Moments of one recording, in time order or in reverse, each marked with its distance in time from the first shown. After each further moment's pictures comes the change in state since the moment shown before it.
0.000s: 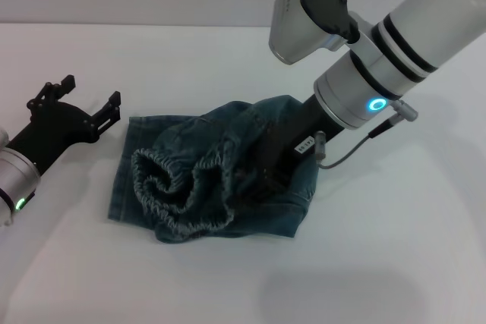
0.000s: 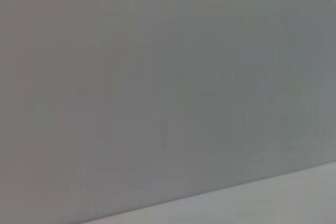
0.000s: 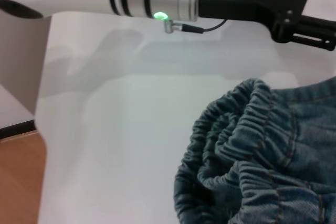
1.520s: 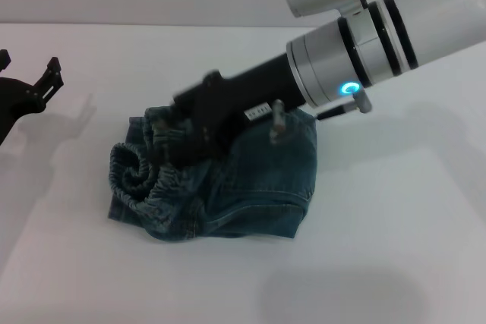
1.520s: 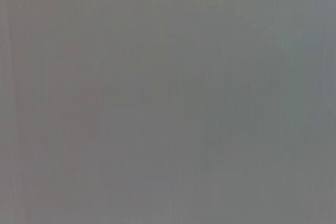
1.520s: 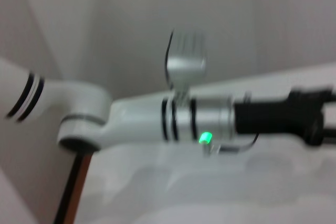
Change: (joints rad) left arm 0.005 0.010 -0.138 0.004 -0.097 0.016 0.045; right arm -0.120 -0.013 -0.117 -0.107 0.456 0.135 -0.162
